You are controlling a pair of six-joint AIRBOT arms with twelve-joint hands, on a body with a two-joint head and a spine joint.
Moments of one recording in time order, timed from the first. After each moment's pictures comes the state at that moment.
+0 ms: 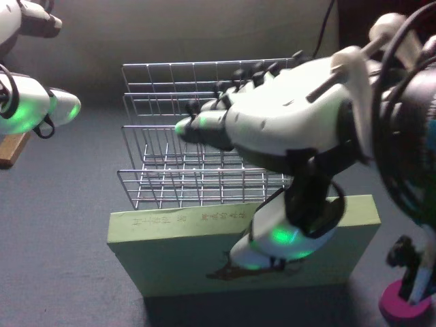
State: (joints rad) left arm 0.02 -0.57 0.52 1.33 0.80 0.05; right arm 0.00 -1.11 0.51 -0.84 -0.91 0.03
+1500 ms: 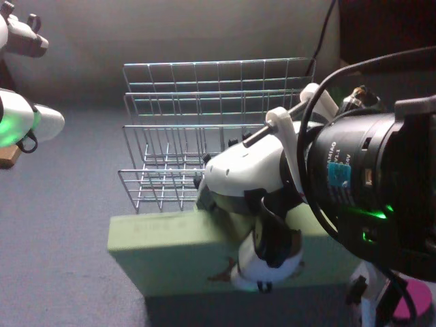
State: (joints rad) left arm 0.02 -0.56 0.53 1.24 0.80 0.13; right arm -0.13 -1.26 0.64 -0.78 -0.94 0.13
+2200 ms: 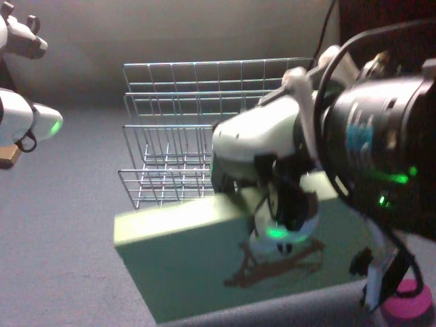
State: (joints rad) left arm 0.02 -0.56 0.53 1.24 0.80 0.13; right arm -0.06 -1.21 0.64 -0.80 -0.94 0.13
